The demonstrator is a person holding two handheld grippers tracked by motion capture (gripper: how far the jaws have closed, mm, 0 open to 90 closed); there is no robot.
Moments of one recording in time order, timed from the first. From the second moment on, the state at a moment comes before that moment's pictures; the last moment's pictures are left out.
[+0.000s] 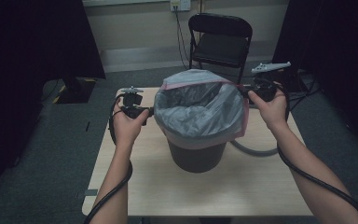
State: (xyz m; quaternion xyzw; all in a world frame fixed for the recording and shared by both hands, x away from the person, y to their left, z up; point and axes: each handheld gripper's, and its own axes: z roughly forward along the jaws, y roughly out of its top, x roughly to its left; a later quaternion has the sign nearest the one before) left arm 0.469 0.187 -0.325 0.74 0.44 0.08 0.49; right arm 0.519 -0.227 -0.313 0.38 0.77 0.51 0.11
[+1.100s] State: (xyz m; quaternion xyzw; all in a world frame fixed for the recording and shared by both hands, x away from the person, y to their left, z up) left arm 0.473 0.187 -0.353 0.74 0.44 0.09 0.51; right arm 0.517 -0.217 -0.371 0.35 0.79 0.48 0.13
